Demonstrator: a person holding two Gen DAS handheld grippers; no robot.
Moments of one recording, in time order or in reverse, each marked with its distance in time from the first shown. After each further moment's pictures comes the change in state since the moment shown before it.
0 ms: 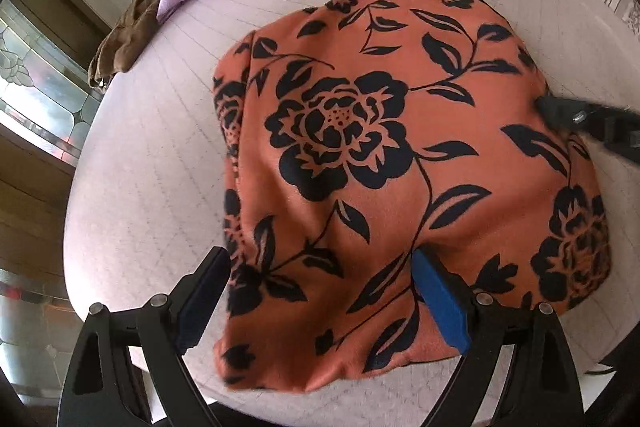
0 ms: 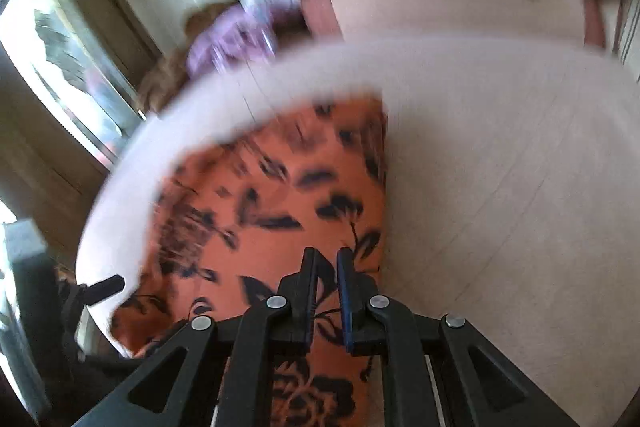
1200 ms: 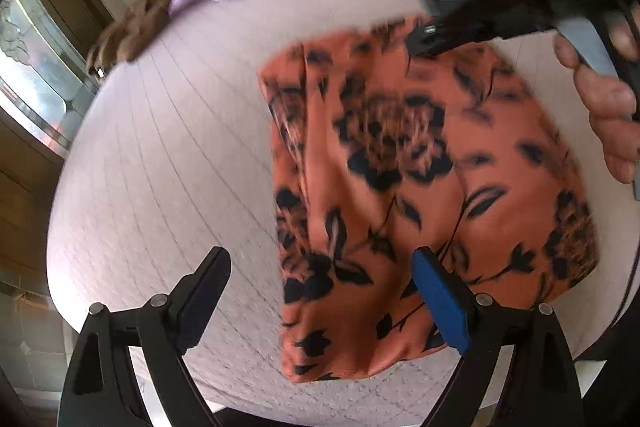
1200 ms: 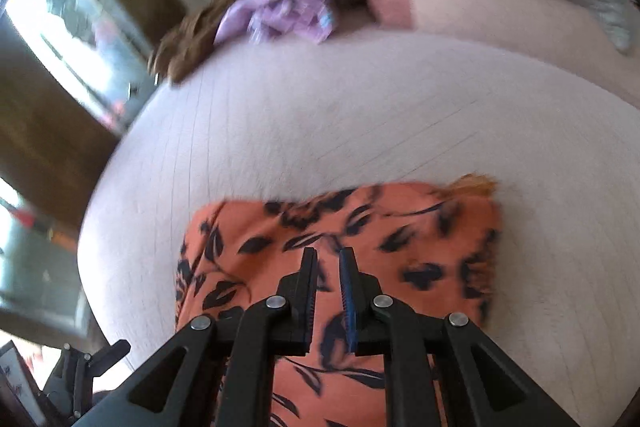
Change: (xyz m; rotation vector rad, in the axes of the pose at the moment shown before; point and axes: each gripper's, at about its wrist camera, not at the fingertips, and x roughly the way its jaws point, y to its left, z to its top) left arm -0.001 0.052 -0.010 -0.056 -0.024 -0.096; right arm 0.053 0.101 0.095 -0.197 0.128 0.033
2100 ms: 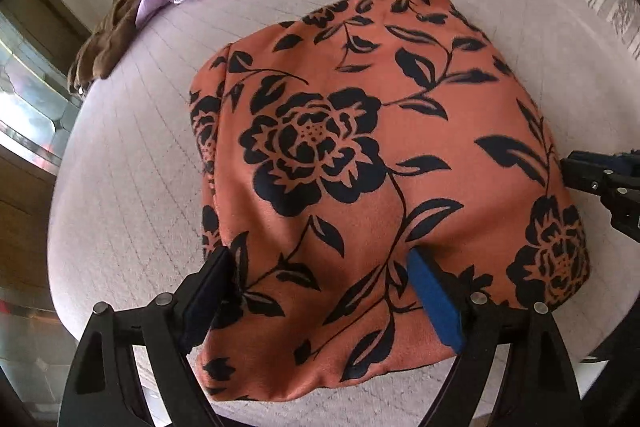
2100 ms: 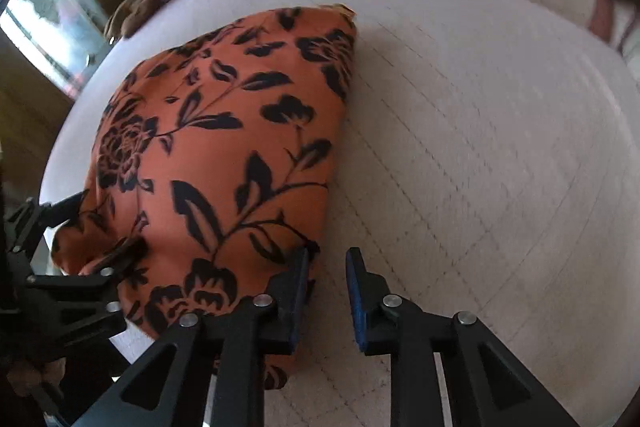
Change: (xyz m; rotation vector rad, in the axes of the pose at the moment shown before) left arm -0.003 -0.078 0.035 0.053 0.026 0.007; right arm -0.047 -0.091 -0.149 0.112 0.053 -0.127
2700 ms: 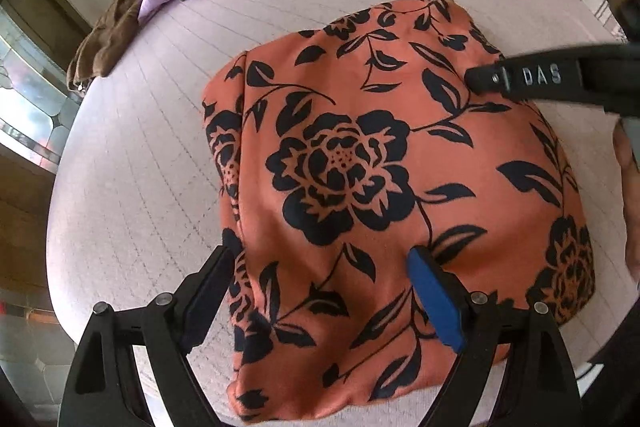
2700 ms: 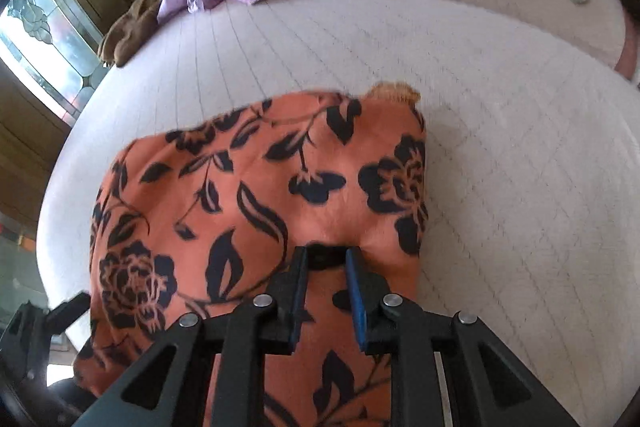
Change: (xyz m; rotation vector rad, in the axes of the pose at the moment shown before) left arm 0.010 0.018 0.020 -0.014 0.026 0.013; right arm 0.038 0.052 0.098 -0.027 -0.043 -0.029
